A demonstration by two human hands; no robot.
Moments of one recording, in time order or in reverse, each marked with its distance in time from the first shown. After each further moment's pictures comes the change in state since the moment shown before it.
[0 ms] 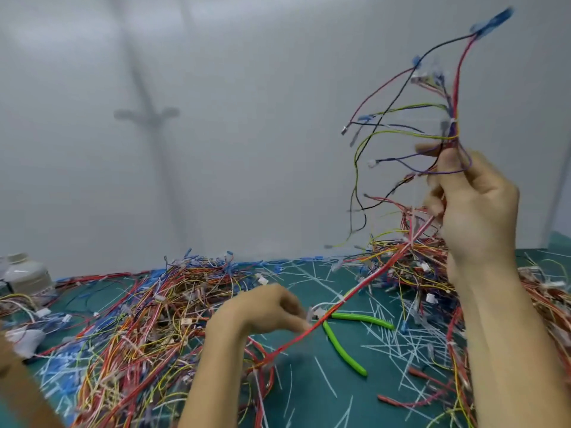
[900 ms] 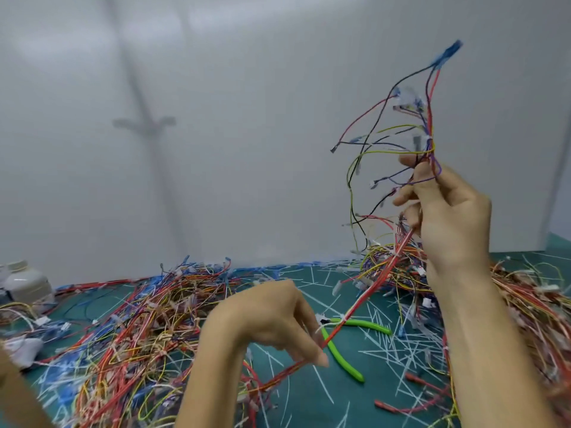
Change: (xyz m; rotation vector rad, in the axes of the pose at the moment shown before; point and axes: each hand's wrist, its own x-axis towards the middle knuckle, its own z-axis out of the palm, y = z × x) left_hand -0.038 0.050 -0.011 -0.024 -0.112 0.076; right_hand -0.004 0.005 0.003 0.010 0.005 0.118
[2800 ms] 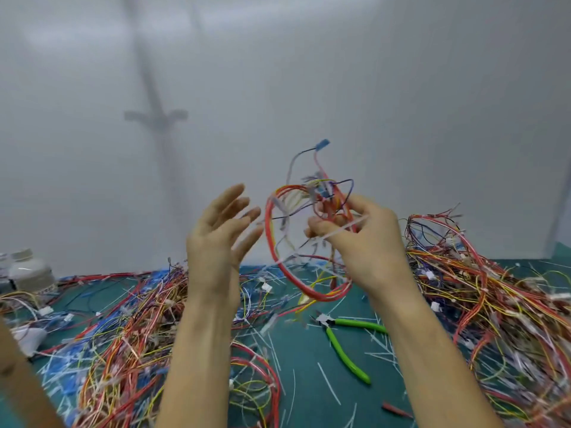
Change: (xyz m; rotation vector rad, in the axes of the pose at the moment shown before) left_hand -0.003 -0.026 -0.031 -1.215 1.085 0.582; right_hand -0.042 0.008 0.063 -0.257 -0.338 0.171
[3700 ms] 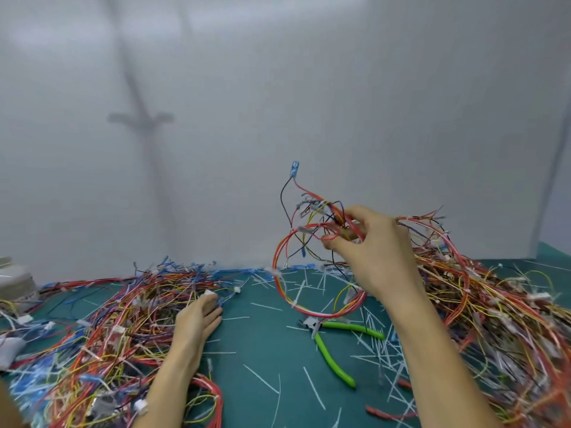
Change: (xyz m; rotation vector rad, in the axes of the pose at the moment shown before) left_hand 0.012 -0.132 -0.129 0.324 0.307 -0.560; right_hand 0.009 0.021 -0.036 -0.521 0.063 -0.071
